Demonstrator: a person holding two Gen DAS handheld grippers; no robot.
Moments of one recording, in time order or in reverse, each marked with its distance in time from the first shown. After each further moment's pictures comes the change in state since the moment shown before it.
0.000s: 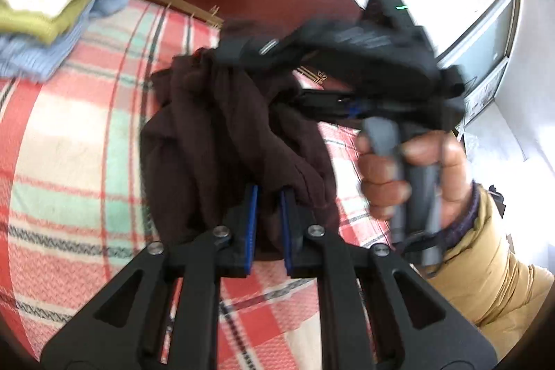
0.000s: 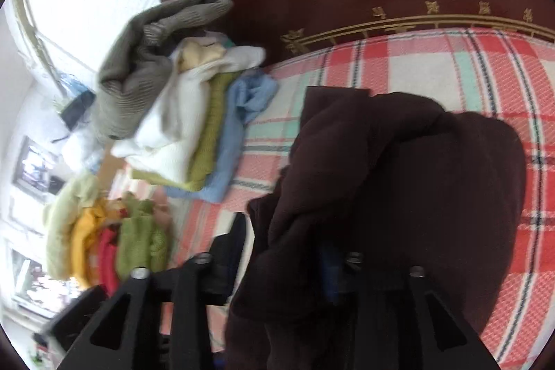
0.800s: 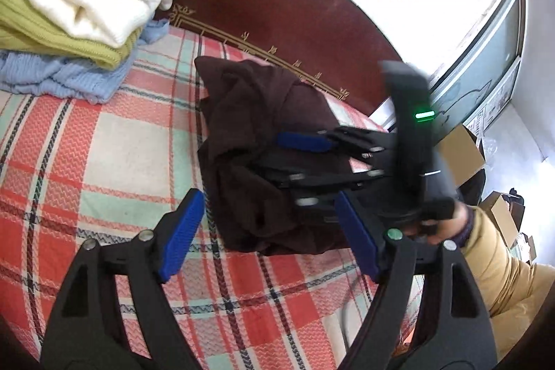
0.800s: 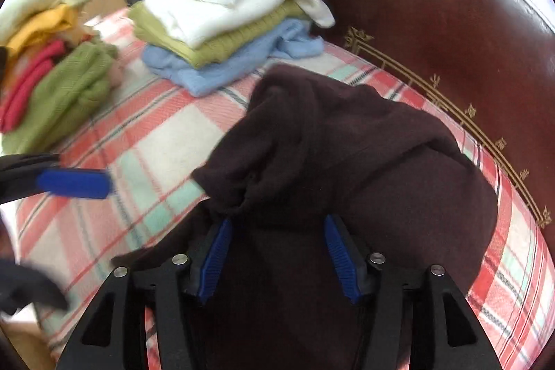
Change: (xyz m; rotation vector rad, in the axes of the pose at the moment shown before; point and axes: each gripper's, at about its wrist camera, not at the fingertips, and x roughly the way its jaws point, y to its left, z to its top) left arm -0.027 0.018 0.012 0.032 -0.074 0.107; right arm 0.021 0.056 -0.056 -0.671 0.057 -0.396
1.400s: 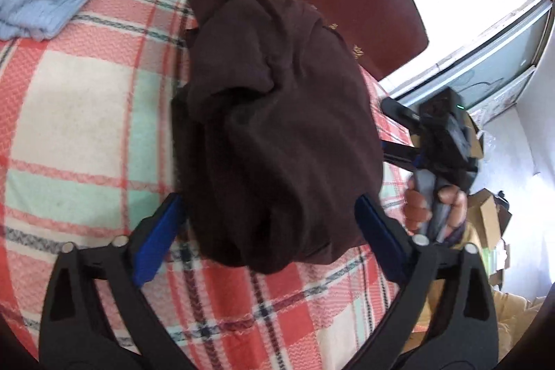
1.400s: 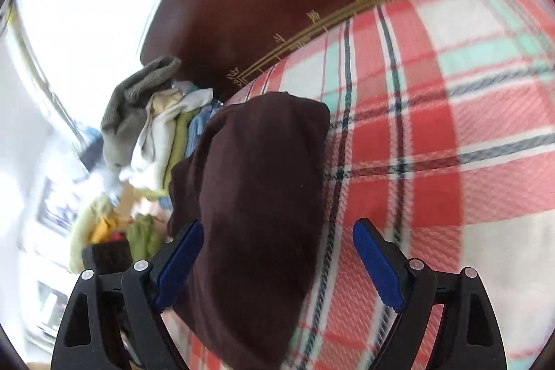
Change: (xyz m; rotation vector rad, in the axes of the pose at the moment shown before) left arm 0.074 0.007 0.004 -0.104 0.236 -0.051; right arm -0.028 -0.189 -0.085 0.846 -0.184 0.450
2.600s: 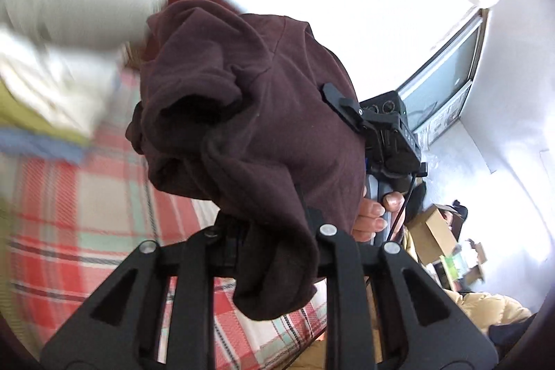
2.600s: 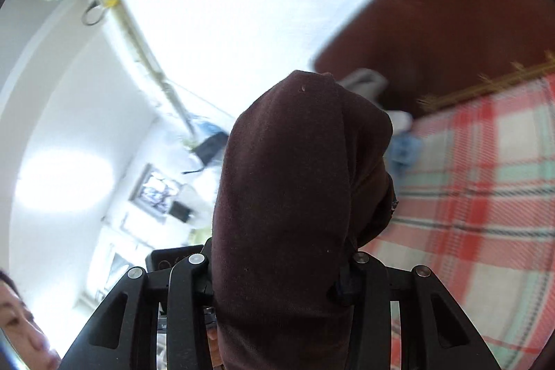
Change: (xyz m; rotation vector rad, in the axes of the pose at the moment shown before) left arm -0.202 -0.084 0.026 0.115 -0.259 -0.174; right arm -0.015 0.208 0.020 -0.160 -0.033 0.481
